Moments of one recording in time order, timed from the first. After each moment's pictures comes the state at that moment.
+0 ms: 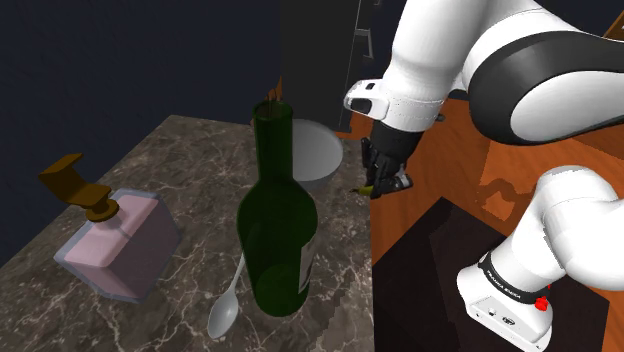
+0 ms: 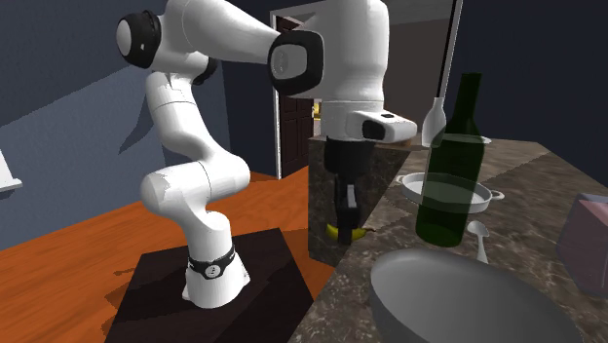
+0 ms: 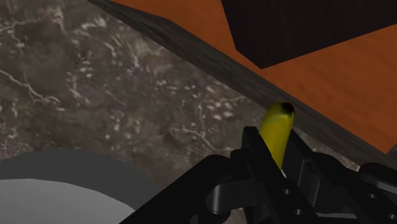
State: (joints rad) arm 0.42 -0.59 0.23 -2.49 0.10 1.94 -0.60
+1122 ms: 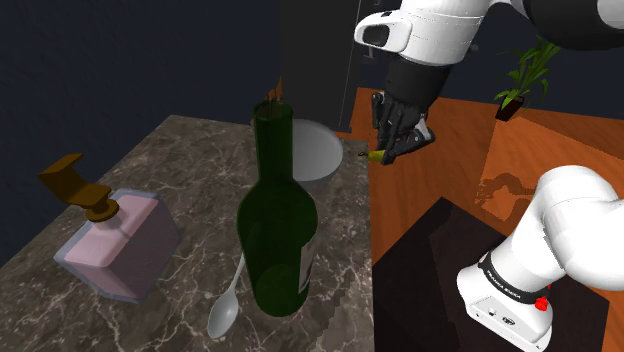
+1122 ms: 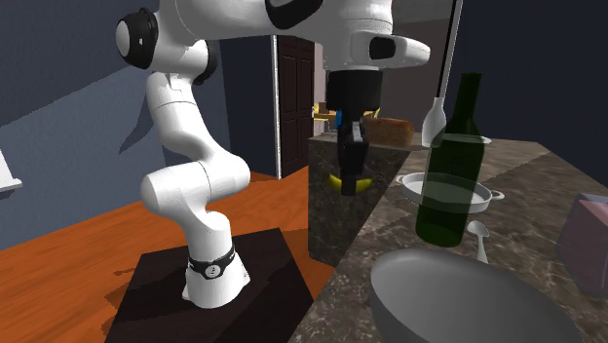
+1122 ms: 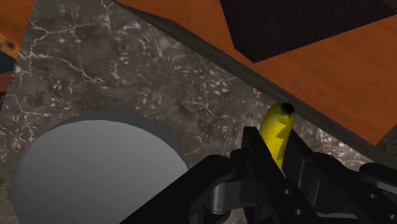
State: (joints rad) arm 0.41 -0.59 0.21 -2.27 0.08 1.71 -0.60
